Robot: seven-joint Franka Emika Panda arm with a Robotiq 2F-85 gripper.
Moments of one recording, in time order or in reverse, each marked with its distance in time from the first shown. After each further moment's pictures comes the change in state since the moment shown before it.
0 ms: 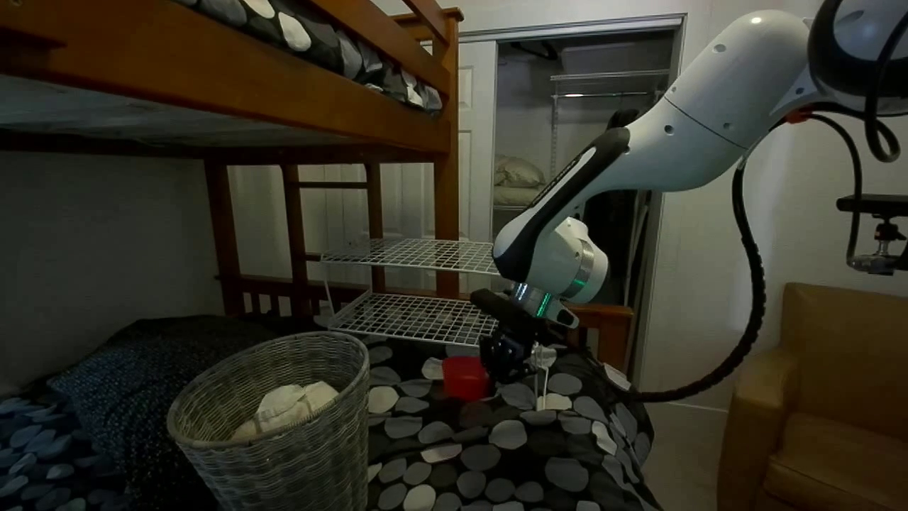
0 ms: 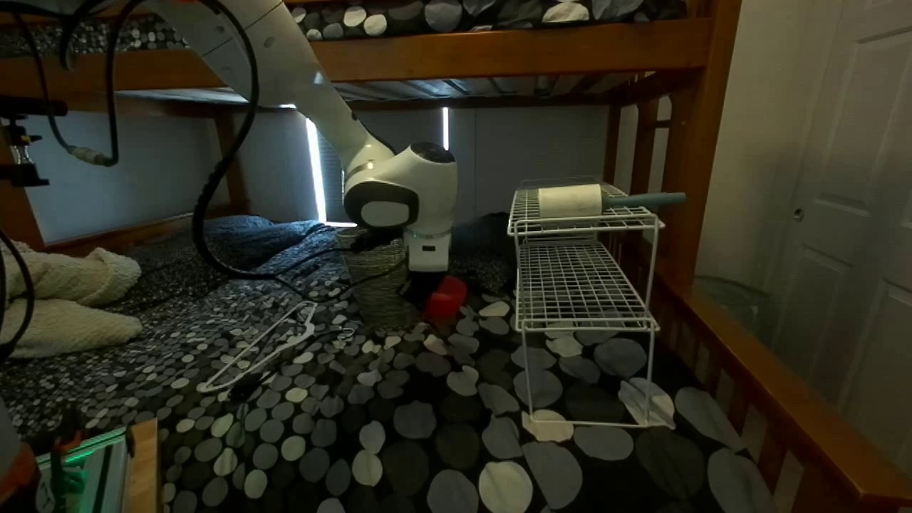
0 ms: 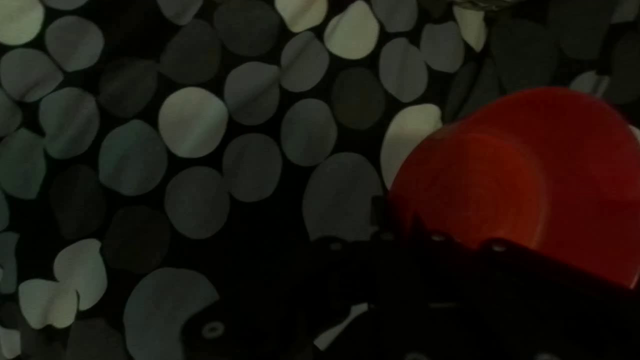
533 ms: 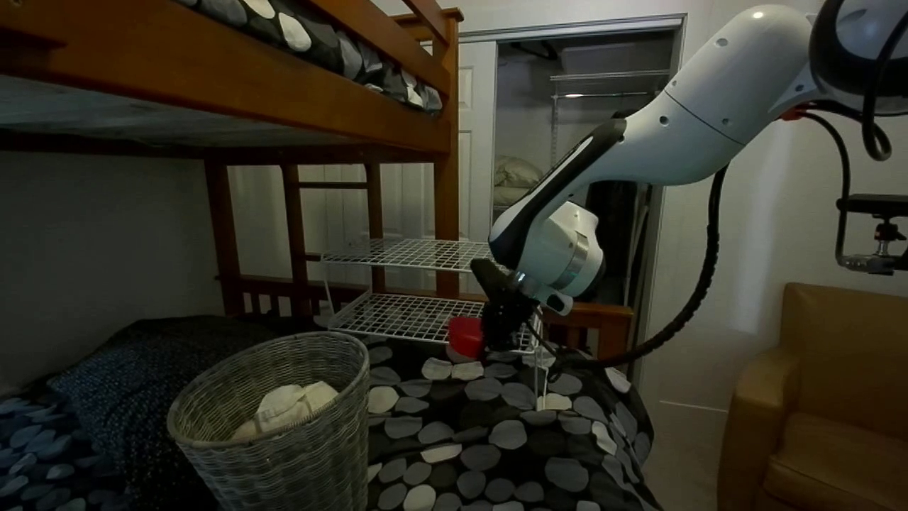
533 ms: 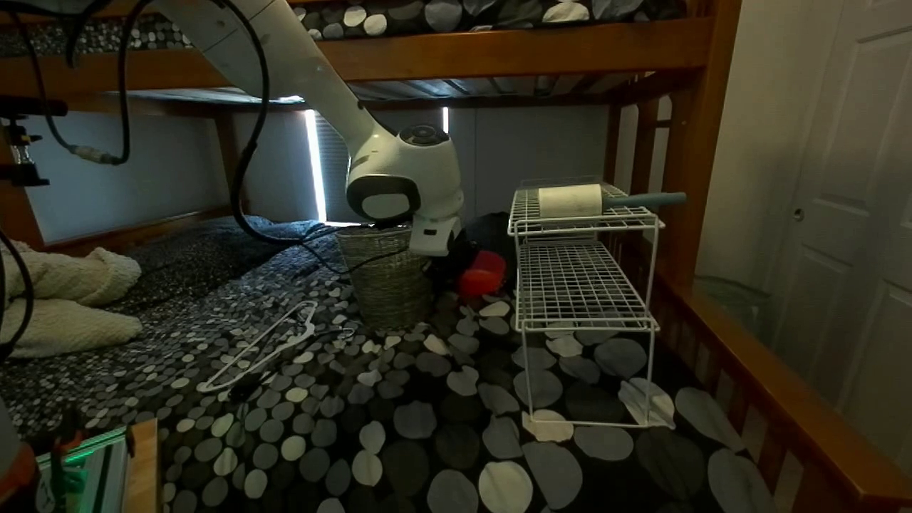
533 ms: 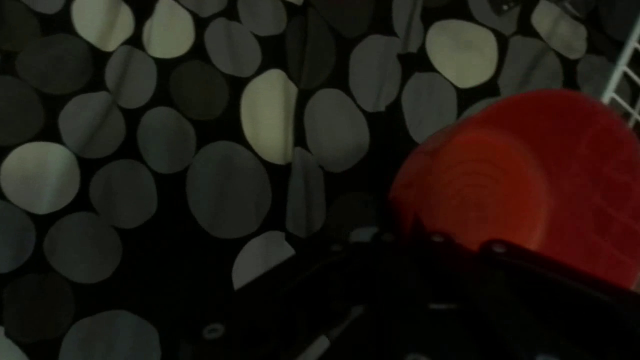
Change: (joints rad) arm 0.006 -0.002 0.000 0.033 0.117 0.232 0.246
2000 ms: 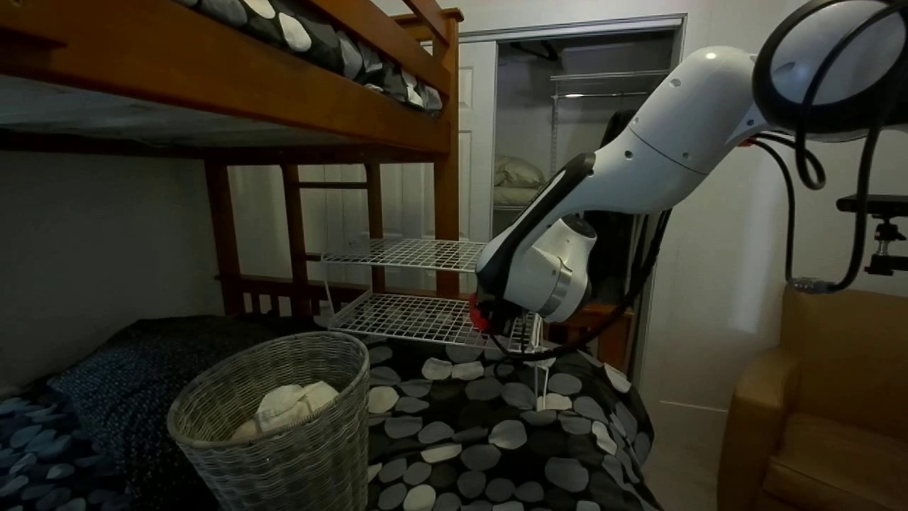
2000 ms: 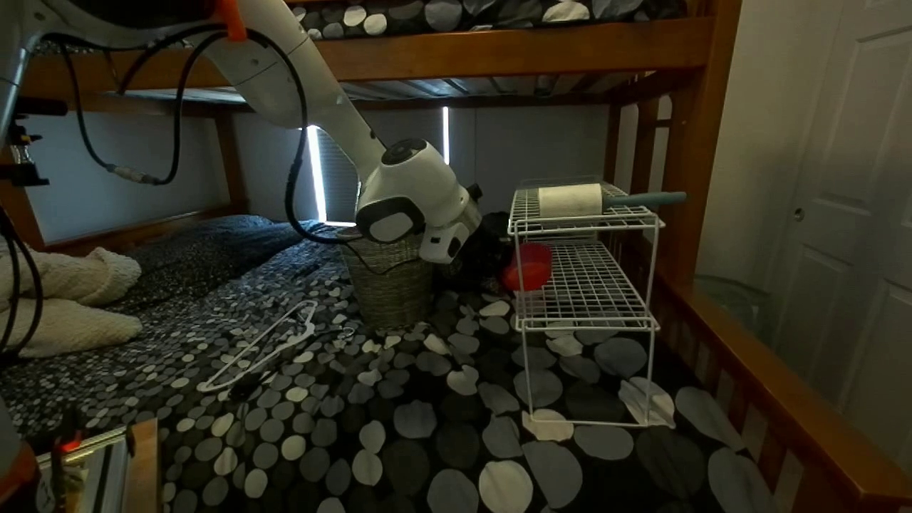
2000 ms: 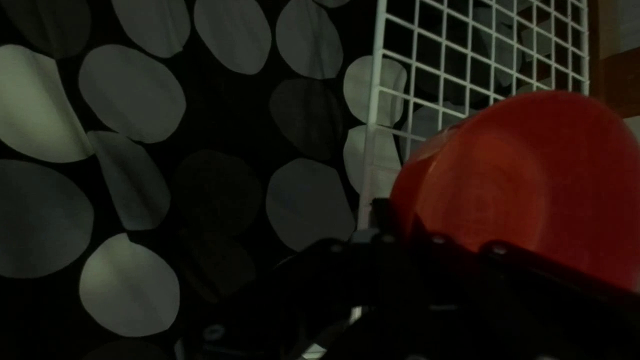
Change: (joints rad) arm 0.092 0.131 -0.078 0.063 0.025 0.432 0.300
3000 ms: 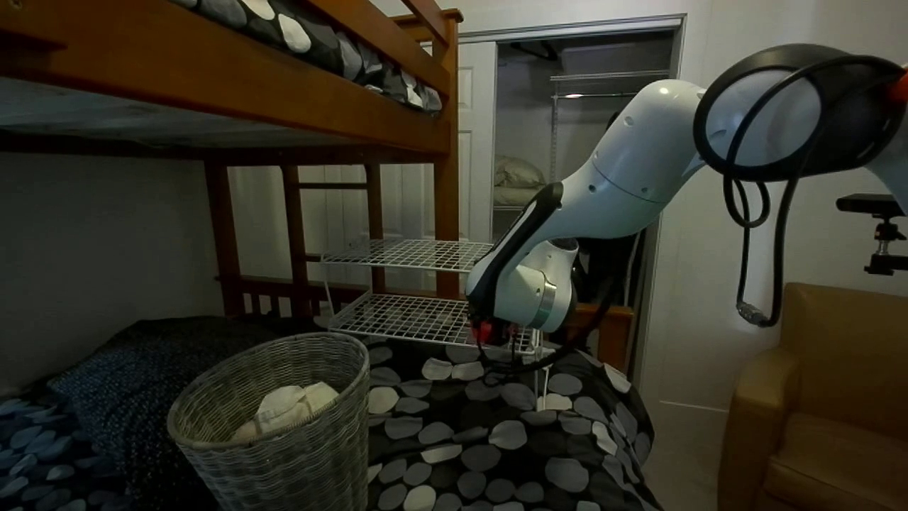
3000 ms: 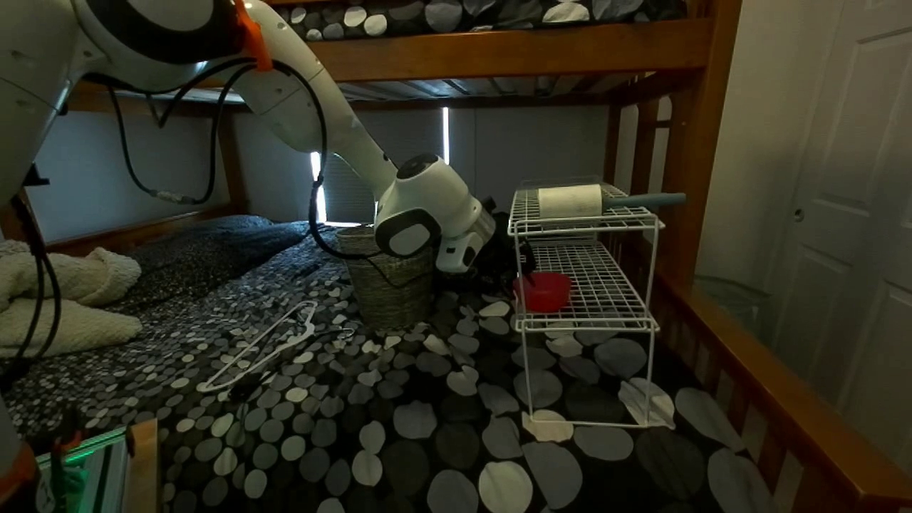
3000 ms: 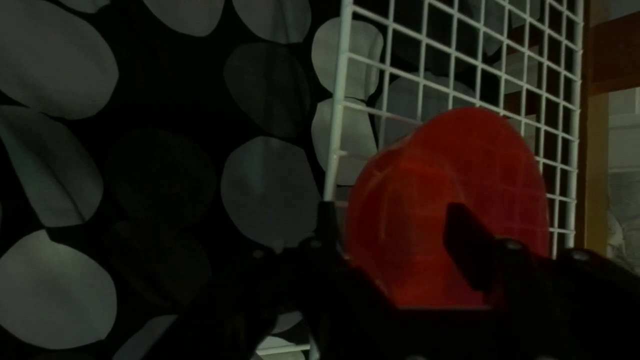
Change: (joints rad) arm 0.228 0.140 -0.271 0.113 0.000 -0.012 0.073
